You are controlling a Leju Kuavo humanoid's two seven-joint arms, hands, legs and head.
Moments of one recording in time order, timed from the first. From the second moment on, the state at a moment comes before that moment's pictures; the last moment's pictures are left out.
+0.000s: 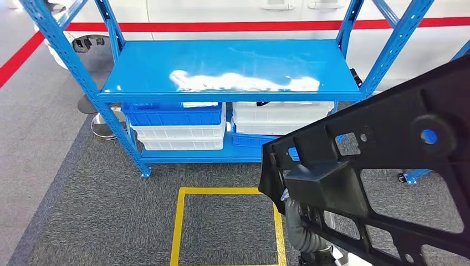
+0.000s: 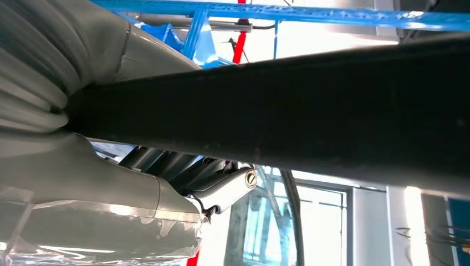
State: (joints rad) left arm -0.05 -0.17 0.88 -0.21 -1.22 0.13 -0.47; right arm 0.20 -0.04 0.45 -2.00 0.11 -0.24 -0.49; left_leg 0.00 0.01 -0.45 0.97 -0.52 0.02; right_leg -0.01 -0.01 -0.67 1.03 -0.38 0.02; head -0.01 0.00
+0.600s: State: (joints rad) left arm -0.05 -0.17 0.85 -0.21 -1.25 0.12 -0.46; right arm 0.21 -0.04 0.41 -2.03 0.10 -0.24 -0.49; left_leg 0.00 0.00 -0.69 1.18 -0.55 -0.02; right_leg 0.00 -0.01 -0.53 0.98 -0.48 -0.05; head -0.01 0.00
